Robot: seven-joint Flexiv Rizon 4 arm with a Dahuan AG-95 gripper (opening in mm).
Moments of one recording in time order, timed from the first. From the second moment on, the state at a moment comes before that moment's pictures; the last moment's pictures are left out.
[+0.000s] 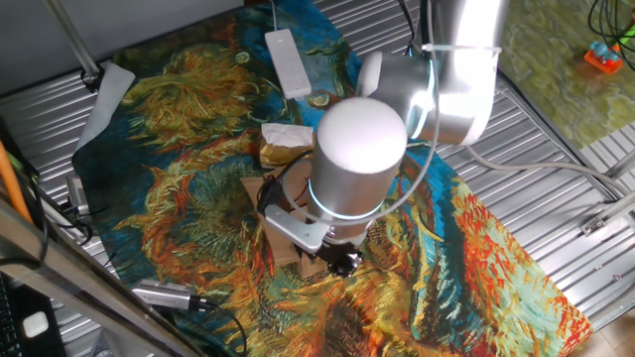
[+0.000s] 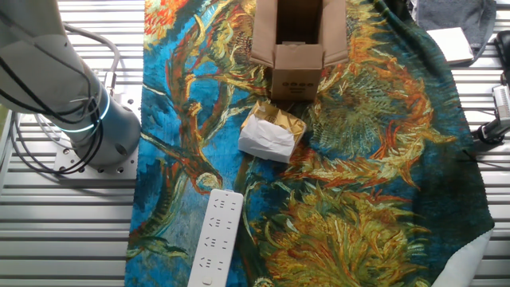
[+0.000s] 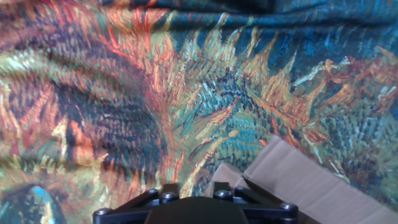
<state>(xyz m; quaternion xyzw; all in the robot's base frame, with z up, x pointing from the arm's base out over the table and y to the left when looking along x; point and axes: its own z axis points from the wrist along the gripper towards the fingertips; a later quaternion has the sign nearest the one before) 0.489 0.343 0.163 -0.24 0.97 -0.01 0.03</state>
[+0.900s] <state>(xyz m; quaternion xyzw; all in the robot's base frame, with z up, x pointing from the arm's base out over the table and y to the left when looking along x) 0.490 0.344 0.163 -0.21 0.98 0.00 0.03</state>
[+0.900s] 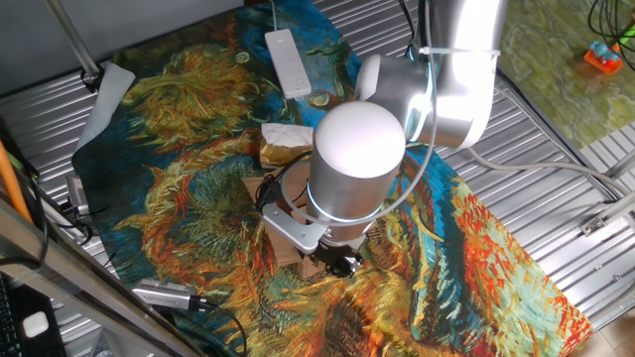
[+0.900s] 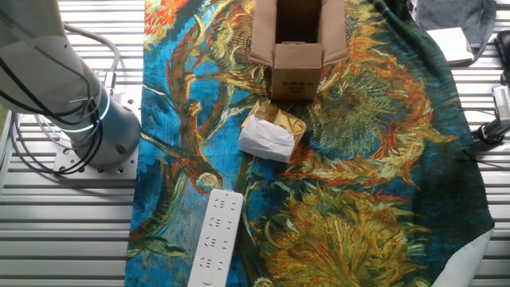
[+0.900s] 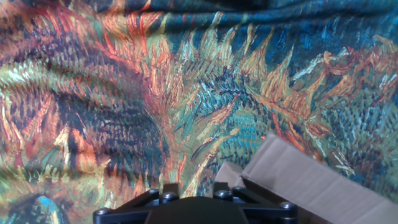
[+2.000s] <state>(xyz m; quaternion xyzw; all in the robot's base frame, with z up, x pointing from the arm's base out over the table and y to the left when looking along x) 0.489 0.342 0.163 -0.20 0.98 0.00 0.03</state>
